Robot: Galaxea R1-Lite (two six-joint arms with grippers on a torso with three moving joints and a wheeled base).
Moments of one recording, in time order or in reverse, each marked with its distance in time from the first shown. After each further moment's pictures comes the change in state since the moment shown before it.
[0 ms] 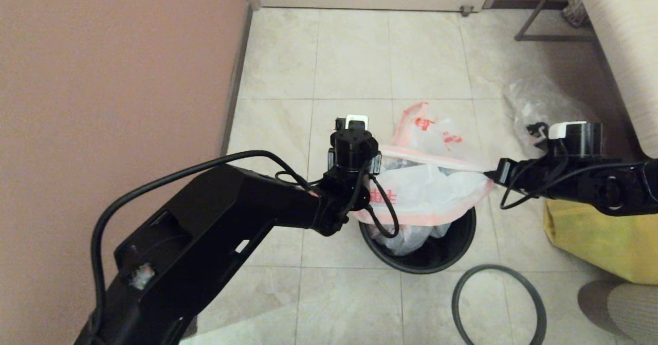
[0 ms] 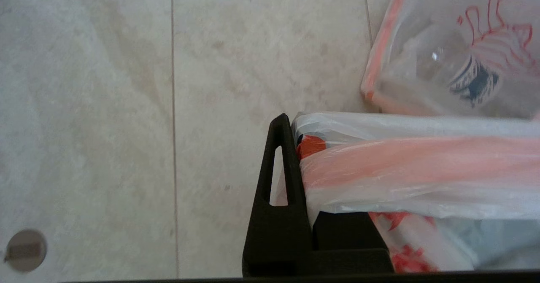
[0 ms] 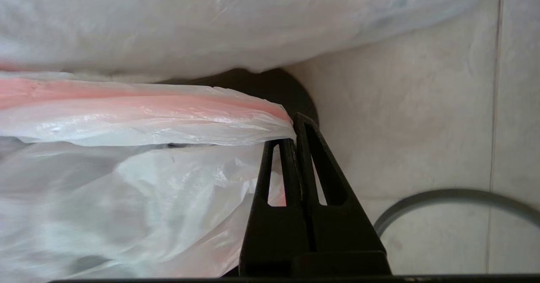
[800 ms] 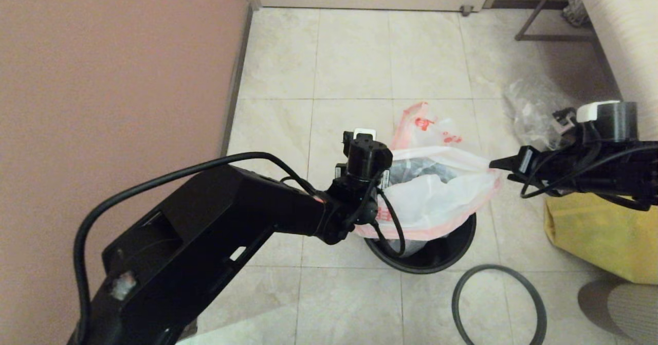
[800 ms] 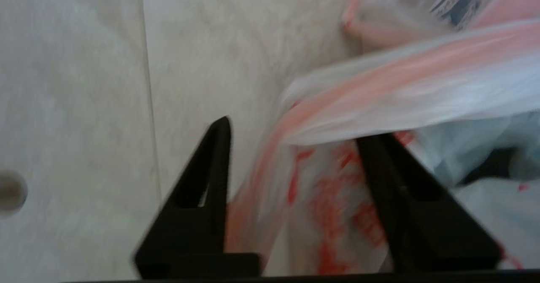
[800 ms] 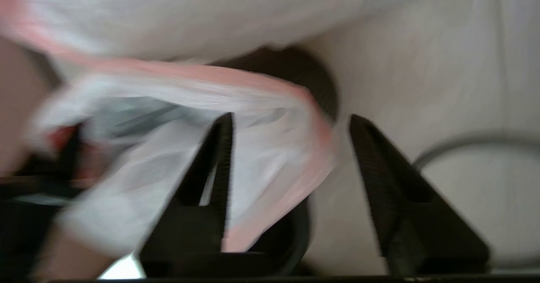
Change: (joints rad) left arm -0.052 -0.061 0.116 0.139 0.002 -0.129; right arm 0.011 -0.191 0.031 0.196 0.008 0.132
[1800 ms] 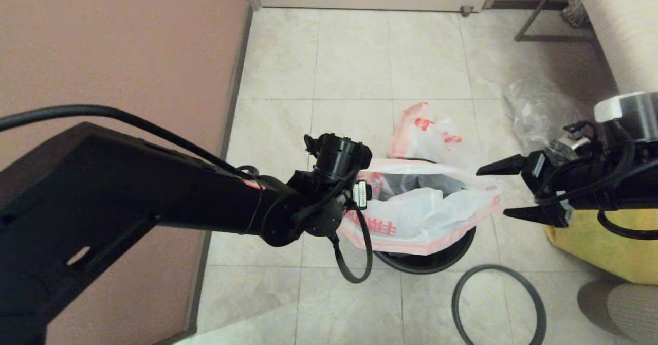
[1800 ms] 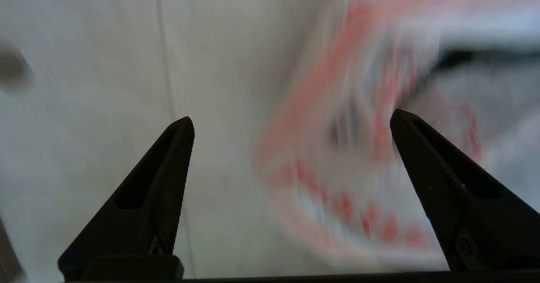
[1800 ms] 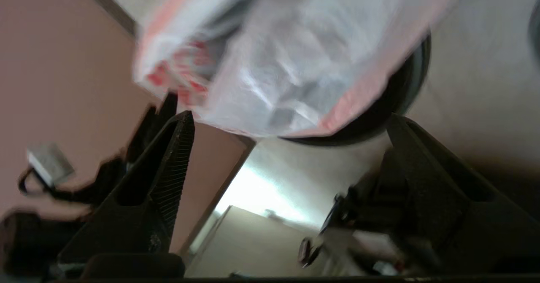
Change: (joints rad) left arm -0.015 -0.319 0.307 0.338 -0.073 -0.296; right arm 0.128 -0.193 0.062 0.276 0.114 0.383
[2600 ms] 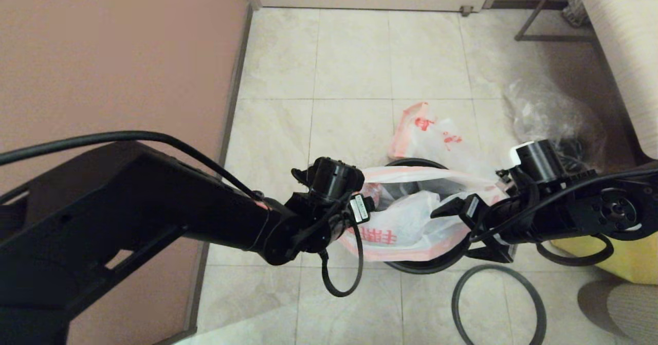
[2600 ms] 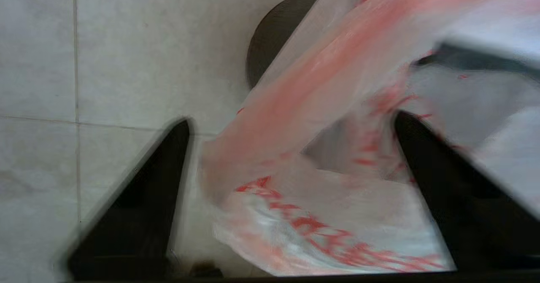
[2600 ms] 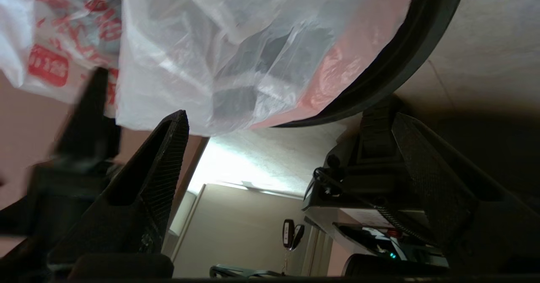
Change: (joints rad) left arm 0.033 0.050 0.120 -0.142 -0.187 -0.321; right arm 0.200 0.179 0.028 -0.023 -0.146 0.108
